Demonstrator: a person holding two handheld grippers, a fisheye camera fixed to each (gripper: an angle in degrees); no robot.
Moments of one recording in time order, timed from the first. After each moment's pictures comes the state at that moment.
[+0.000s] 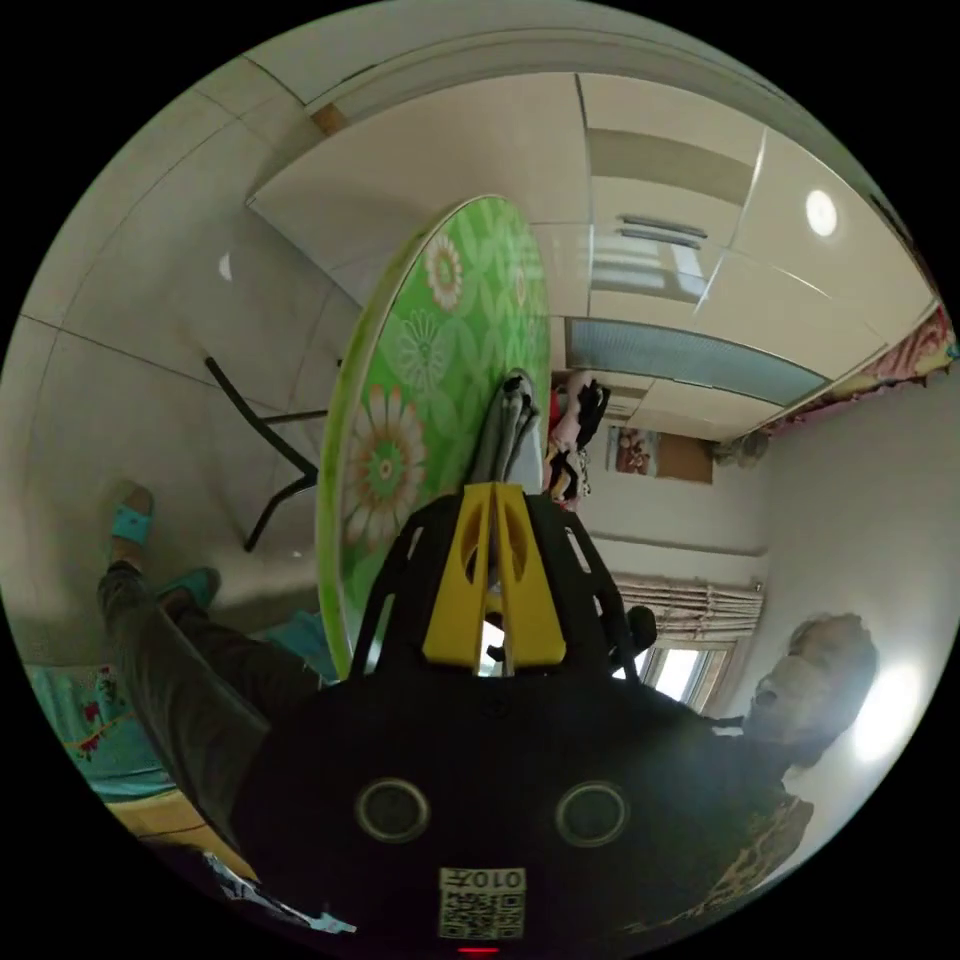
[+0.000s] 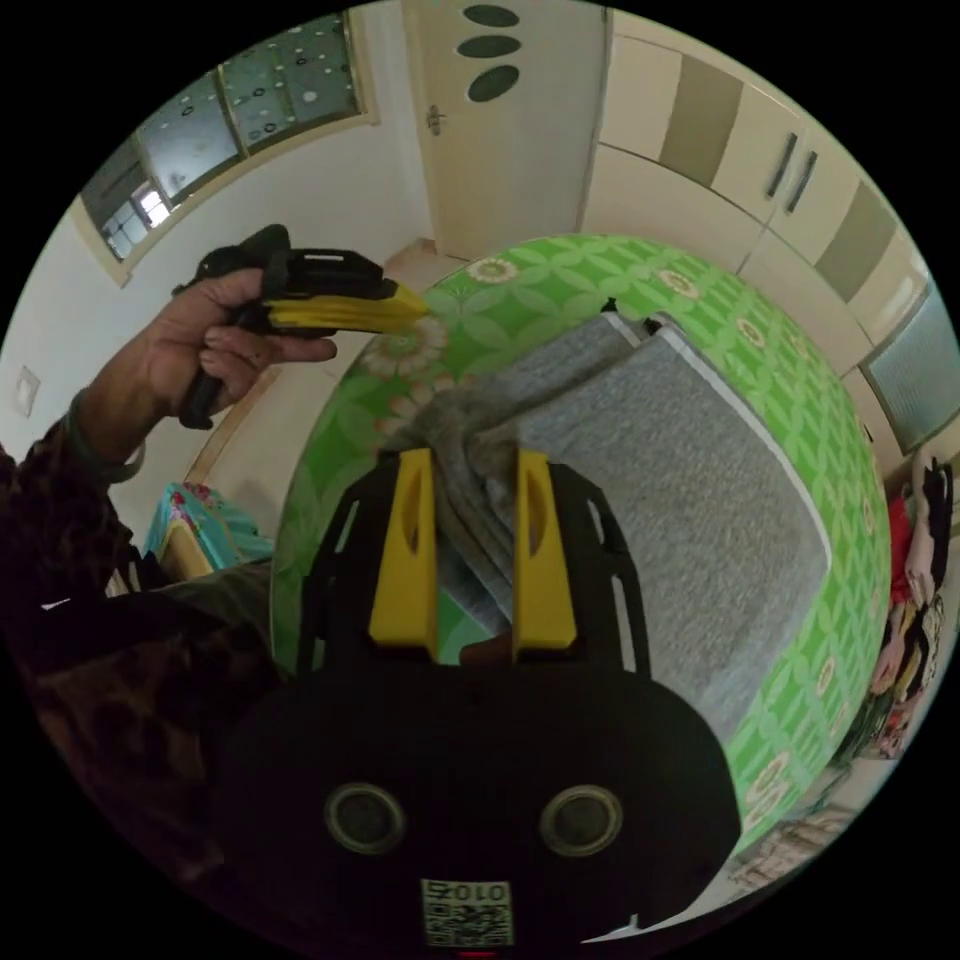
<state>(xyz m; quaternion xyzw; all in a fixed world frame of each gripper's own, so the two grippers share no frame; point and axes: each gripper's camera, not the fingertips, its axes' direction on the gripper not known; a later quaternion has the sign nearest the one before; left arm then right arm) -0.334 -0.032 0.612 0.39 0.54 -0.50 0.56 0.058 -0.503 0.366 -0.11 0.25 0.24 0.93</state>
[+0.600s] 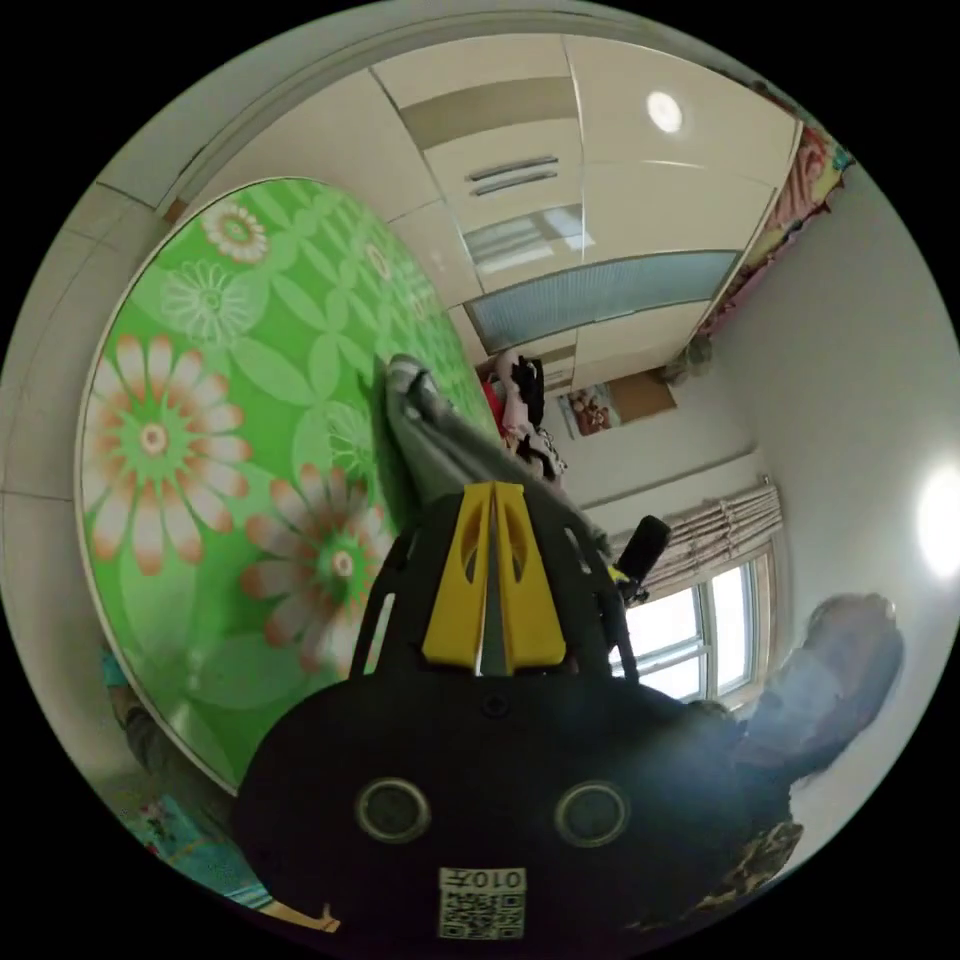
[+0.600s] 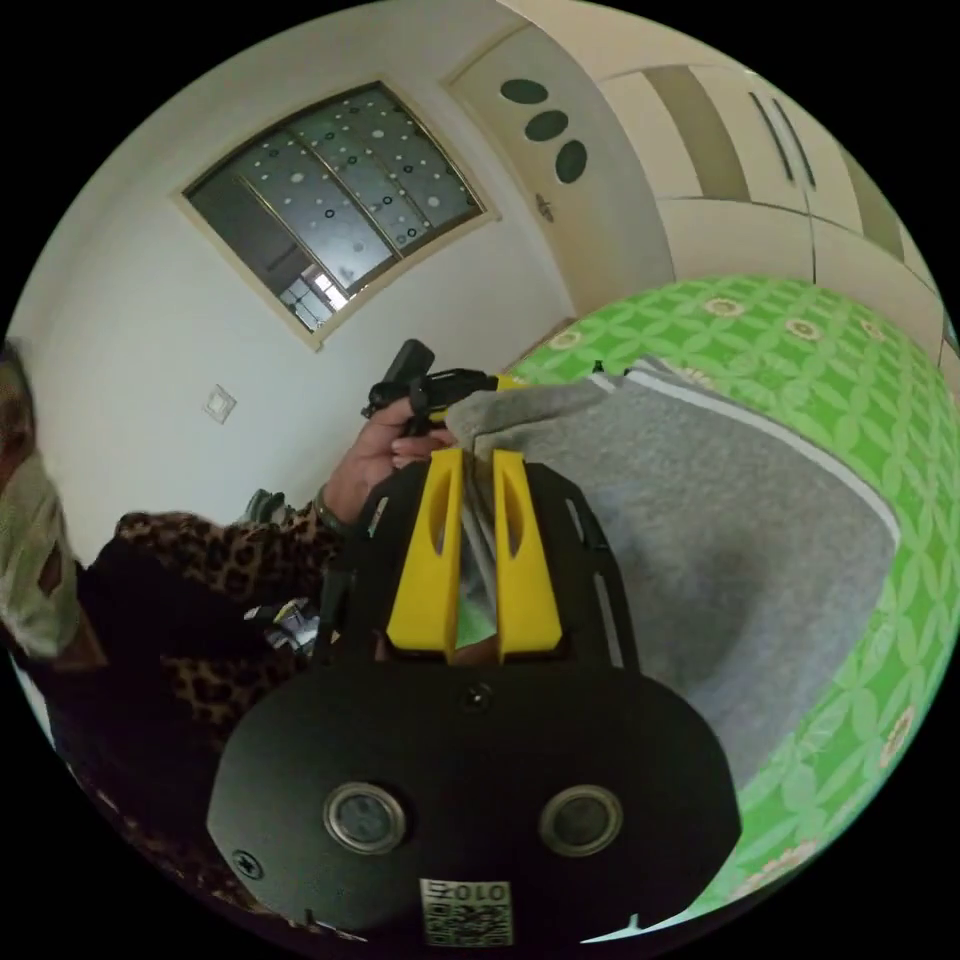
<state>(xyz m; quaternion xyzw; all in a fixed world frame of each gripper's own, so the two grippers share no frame) -0.222 -0.063 0.571 0.52 0.45 -0.40 0.60 0.122 -0.388 0.220 0.05 0.02 0.20 0.98</state>
